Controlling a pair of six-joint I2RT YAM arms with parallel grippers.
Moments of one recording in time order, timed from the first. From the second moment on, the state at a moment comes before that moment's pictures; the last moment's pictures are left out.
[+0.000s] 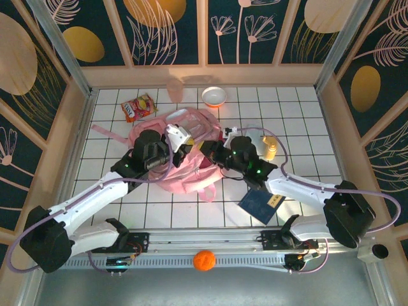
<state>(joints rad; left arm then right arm) -0.64 1.14 0.77 0.04 0.21 0.12 0.84 1.29 0.70 0.36 -0.13 1.28</state>
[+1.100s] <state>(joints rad) -0.73 0.85 0.64 -0.40 0.10 -0.68 1.03 1.52 0.80 0.59 0.27 1.23</state>
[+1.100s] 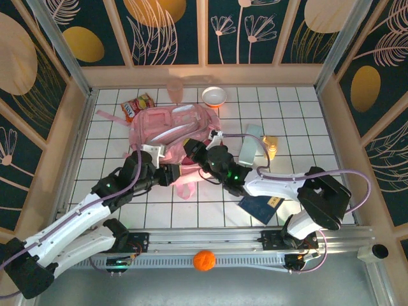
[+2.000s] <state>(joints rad) -0.78 0.96 0.64 -0.39 -0.13 -0.76 1.08 1.57 0.88 0.53 0.32 1.20</state>
